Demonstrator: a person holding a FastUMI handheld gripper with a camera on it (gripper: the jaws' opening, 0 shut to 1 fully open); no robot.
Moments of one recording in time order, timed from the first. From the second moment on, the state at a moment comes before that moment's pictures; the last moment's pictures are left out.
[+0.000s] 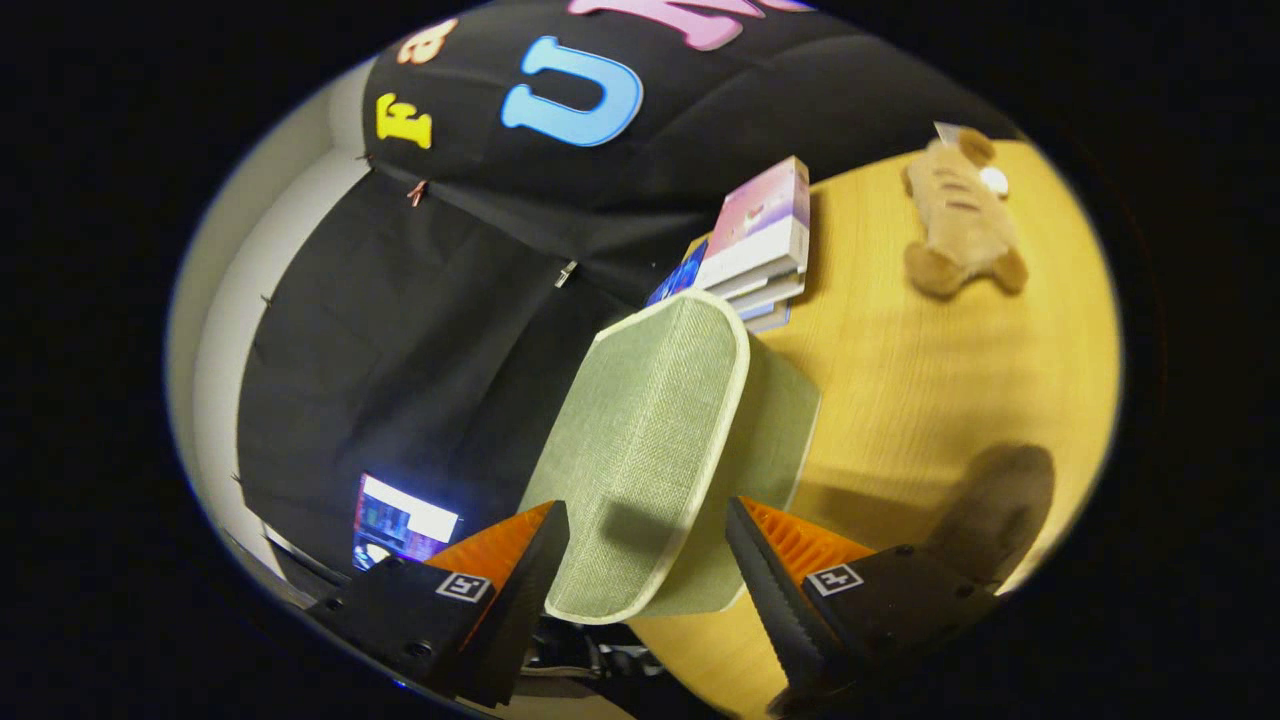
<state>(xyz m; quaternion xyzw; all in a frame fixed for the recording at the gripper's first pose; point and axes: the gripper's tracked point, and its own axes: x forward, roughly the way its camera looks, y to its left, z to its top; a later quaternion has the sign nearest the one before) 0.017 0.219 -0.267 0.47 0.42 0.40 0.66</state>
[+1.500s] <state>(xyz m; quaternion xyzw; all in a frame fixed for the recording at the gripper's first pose) 0.023 0.233 -0.210 0.57 0.38 0.40 0.61</state>
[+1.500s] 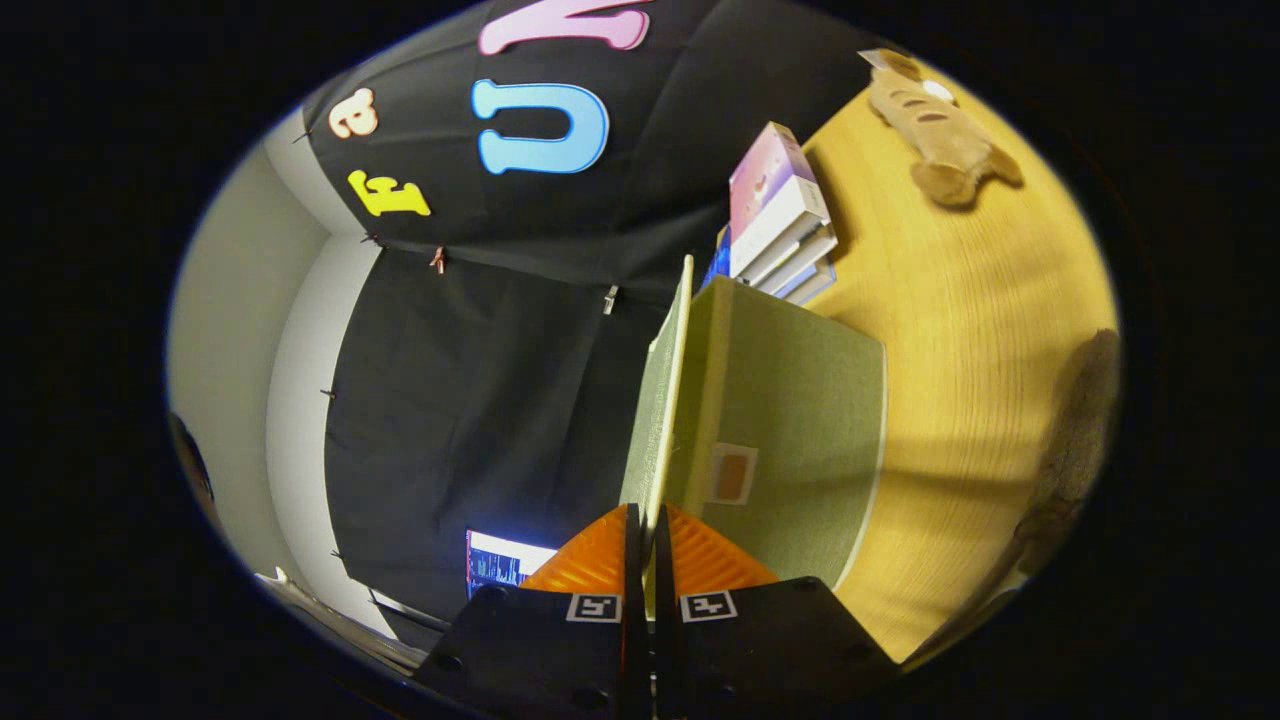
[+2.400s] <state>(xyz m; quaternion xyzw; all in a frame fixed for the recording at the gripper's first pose) 0.071 0.399 -0.021 0.42 0.29 0.48 0.72</state>
